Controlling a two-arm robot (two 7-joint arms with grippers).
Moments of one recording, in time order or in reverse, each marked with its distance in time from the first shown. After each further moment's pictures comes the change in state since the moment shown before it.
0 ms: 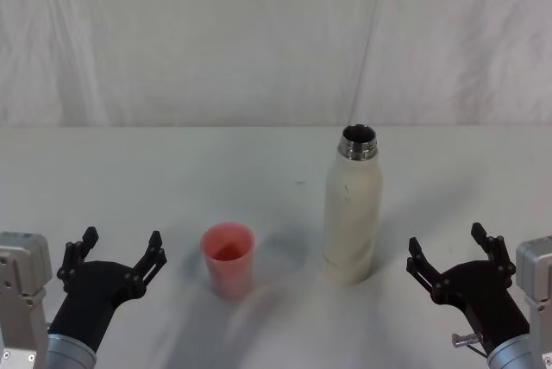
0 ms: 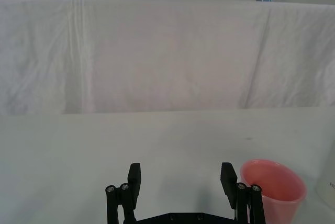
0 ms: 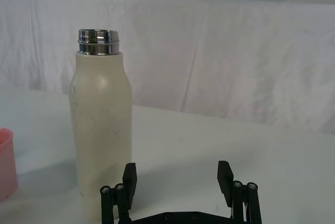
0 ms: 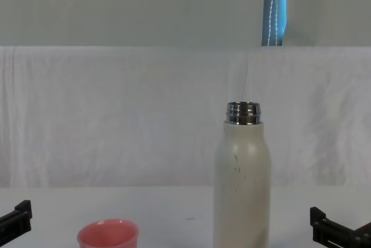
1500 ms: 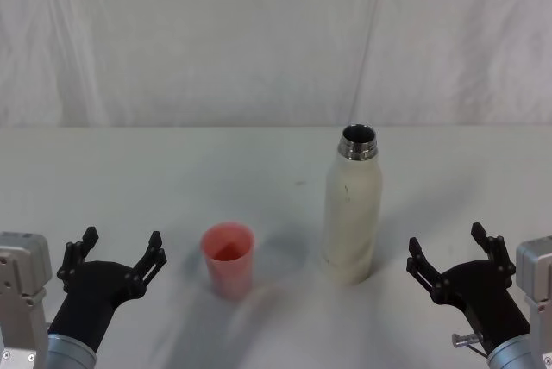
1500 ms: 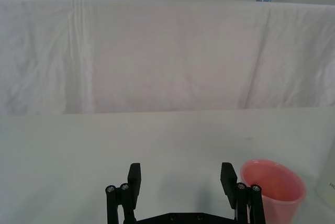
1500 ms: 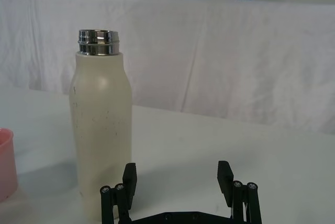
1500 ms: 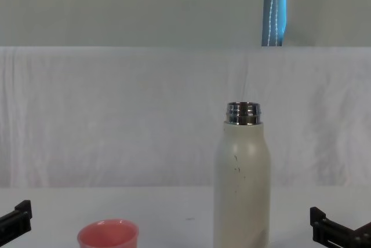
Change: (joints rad) left arm 0.000 0.000 0.000 0.000 0.000 0.000 0.000; right arm 0.000 0.000 0.000 0.000 0.000 0.000 0.000
